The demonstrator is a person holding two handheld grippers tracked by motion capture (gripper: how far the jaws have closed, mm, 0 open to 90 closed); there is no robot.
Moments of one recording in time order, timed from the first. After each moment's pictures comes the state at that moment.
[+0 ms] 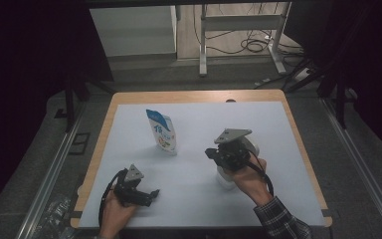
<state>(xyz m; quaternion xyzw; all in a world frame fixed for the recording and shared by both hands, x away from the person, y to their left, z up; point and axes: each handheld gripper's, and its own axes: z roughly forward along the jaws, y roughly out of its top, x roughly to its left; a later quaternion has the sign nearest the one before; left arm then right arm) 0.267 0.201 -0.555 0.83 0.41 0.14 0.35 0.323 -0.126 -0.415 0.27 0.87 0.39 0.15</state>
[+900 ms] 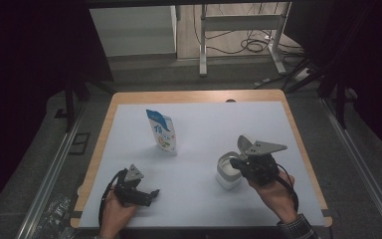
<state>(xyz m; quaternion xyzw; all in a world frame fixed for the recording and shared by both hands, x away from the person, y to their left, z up) 0.267 0.201 -0.555 0.83 0.41 0.14 0.35 0.293 -0.193 -0.423 0.32 0.84 0.41 0.15</state>
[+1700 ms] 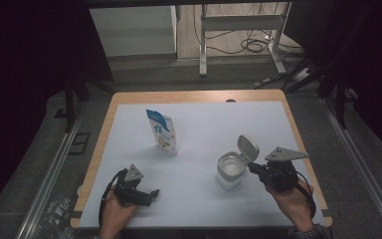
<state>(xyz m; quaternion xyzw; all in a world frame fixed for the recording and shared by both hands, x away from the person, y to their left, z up) 0.267 0.202 -0.555 0.83 0.41 0.14 0.35 0.282 -0.237 -0.431 0.37 0.82 0.40 0.17</state>
